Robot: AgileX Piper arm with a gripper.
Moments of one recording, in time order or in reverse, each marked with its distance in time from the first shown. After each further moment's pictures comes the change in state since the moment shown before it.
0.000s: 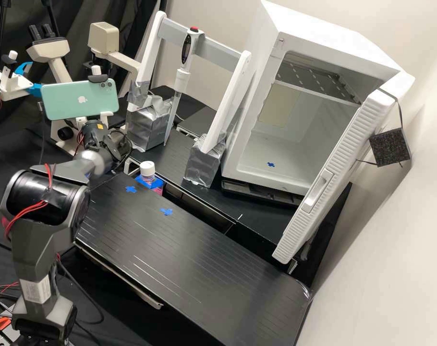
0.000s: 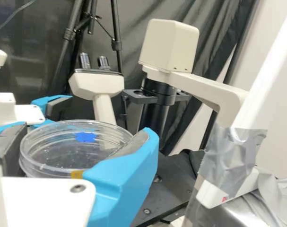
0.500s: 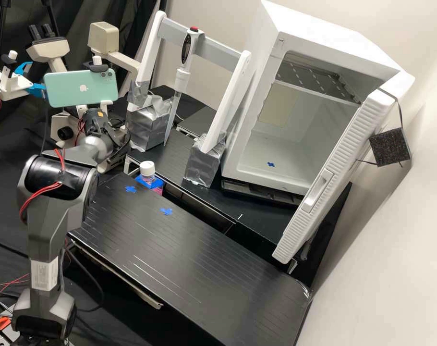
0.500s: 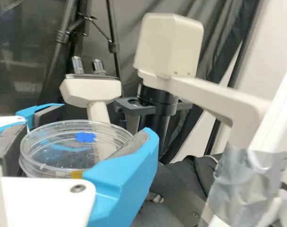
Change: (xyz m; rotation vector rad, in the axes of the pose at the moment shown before) arm 0.062 -0.002 0.009 0.057 0.001 -0.004
